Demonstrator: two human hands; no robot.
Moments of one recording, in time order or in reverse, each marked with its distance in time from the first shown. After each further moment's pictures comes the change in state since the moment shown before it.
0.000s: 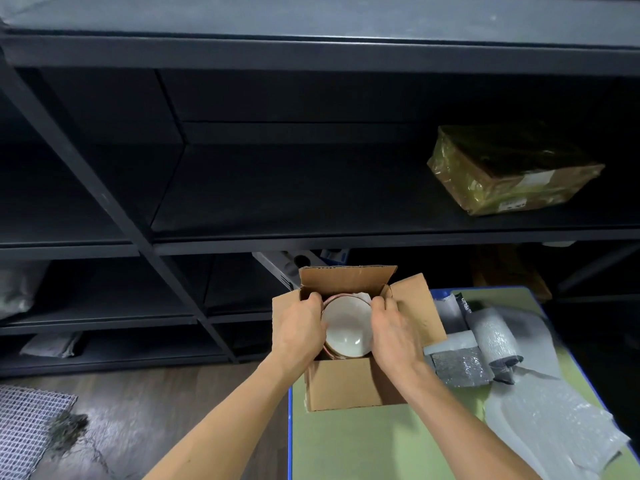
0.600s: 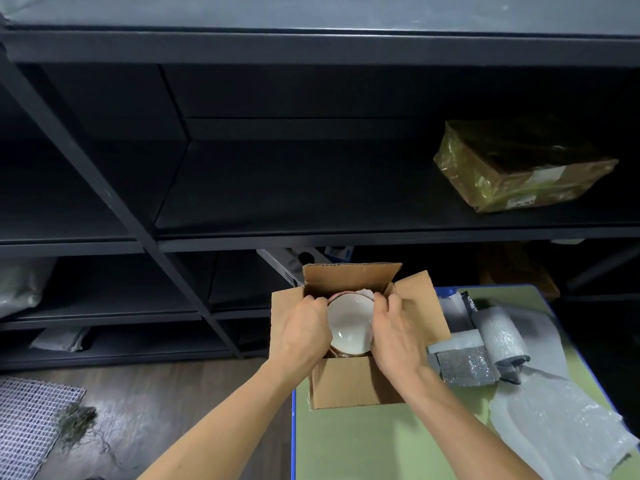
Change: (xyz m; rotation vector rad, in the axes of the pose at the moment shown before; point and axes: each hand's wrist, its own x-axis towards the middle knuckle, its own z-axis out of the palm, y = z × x) left_hand 0.000 -0.002 0.004 0.020 -0.013 0.039; right_hand -0.003 -0.001 0.005 0.038 -0.026 0.016
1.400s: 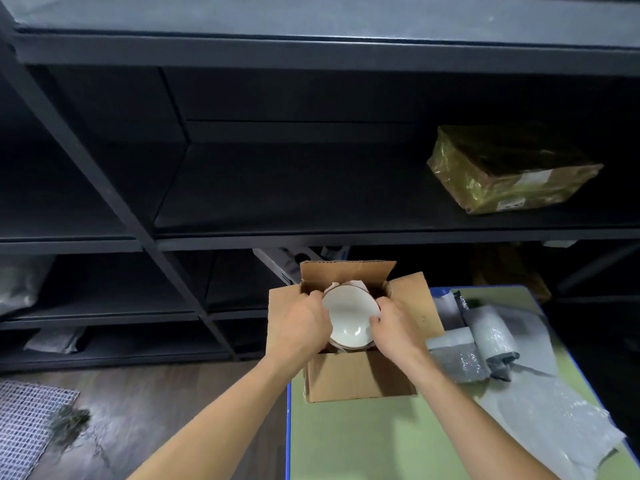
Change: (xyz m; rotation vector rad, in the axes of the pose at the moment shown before) left_hand -0.006 0.014 -0.017 -0.012 -0.060 -0.130; right_hand 0.010 0.013 -0.007 0.406 -0.115 0.159
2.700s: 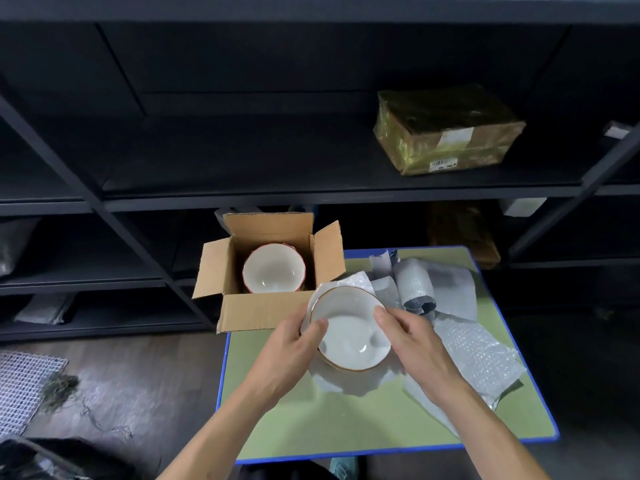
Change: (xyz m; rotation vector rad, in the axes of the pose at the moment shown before) left_hand -0.163 0.117 0.047 -0.854 -0.218 0.006; right_hand -0.131 0.149 -0.109 0.689 -0.171 -0.095
